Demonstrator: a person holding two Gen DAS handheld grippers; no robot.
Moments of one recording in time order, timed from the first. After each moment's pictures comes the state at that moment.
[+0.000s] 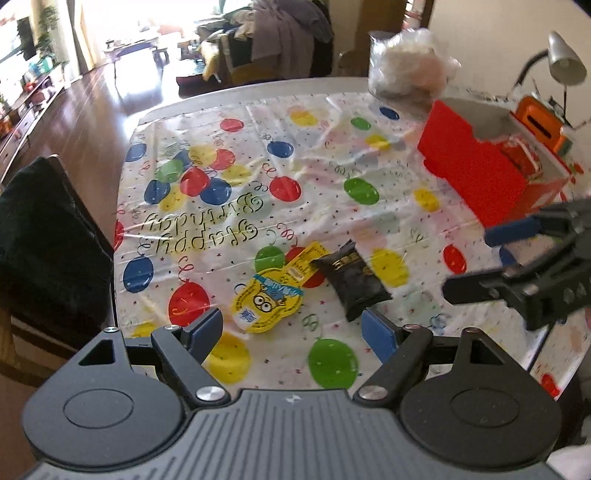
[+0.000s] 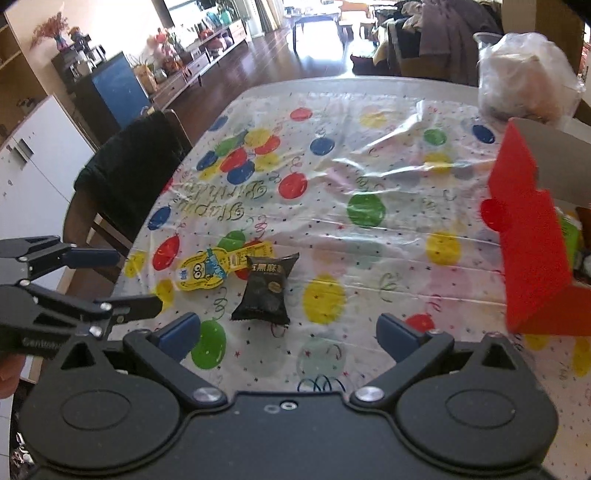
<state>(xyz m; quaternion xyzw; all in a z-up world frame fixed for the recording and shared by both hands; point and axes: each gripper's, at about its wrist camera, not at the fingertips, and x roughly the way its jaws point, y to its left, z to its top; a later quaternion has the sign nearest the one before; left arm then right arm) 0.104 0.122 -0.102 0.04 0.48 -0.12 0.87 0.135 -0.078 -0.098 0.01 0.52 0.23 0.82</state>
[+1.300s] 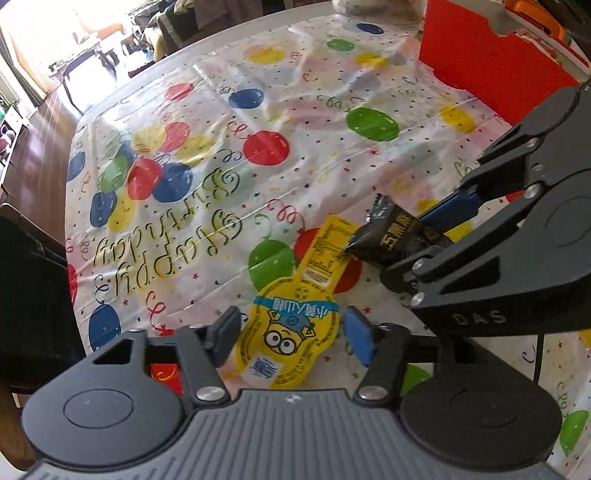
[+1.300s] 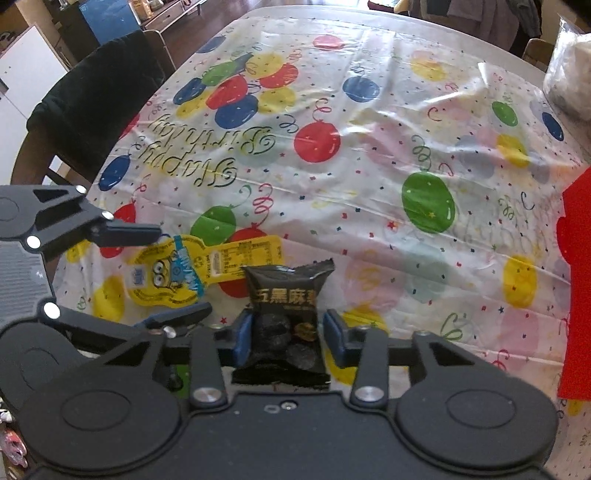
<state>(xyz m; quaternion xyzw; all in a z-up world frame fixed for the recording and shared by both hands) 0.174 0.091 -0.177 0.17 0.53 -0.16 0.82 0.199 -0.002 -0.172 -0.07 0.59 0.23 0.77</state>
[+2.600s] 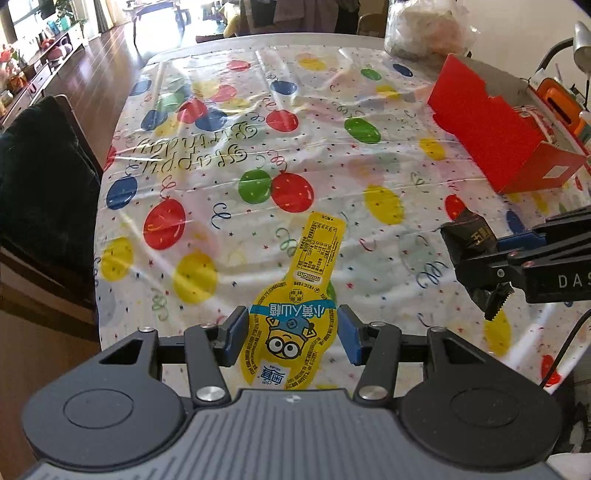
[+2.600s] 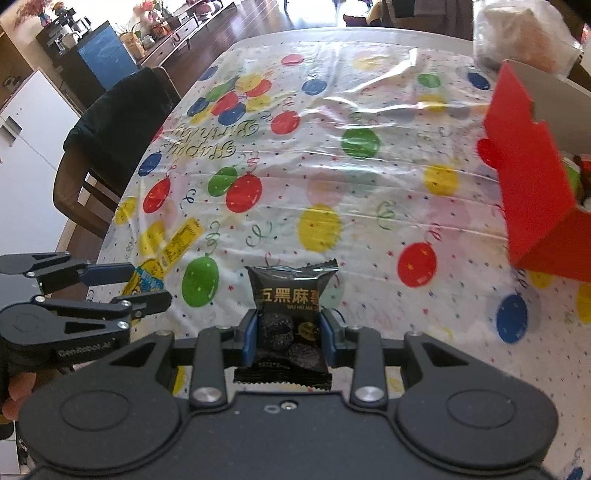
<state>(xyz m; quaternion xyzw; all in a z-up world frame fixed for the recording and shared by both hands) 0.066 0.095 -0.132 0.00 0.53 -0.08 0.84 0.105 -0.089 -0.113 0.00 0.57 0.22 0.79</state>
